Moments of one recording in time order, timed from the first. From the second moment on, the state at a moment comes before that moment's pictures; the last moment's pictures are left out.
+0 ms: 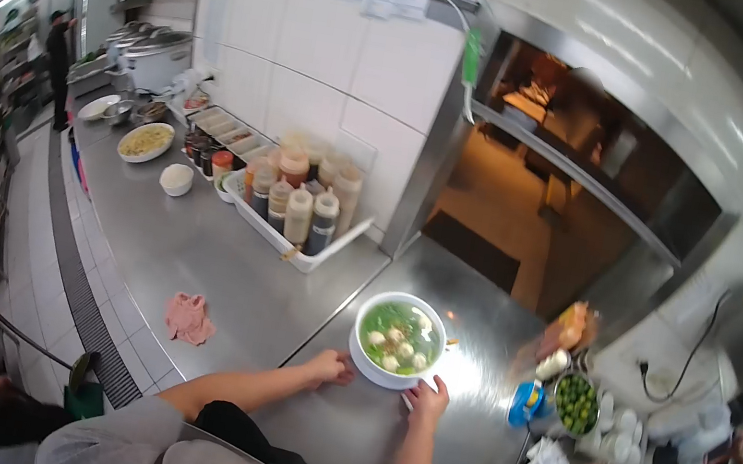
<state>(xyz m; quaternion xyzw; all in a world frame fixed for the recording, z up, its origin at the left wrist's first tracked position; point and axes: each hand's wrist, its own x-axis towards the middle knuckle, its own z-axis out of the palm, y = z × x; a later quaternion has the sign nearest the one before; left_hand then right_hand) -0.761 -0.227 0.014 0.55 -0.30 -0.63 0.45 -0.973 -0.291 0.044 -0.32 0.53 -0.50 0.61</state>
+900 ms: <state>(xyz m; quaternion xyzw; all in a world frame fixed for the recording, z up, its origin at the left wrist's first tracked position) -0.597 -0.135 0.032 0.78 -0.56 0.01 0.27 -1.039 -0.360 0.060 -0.40 0.50 -0.63 0.43</state>
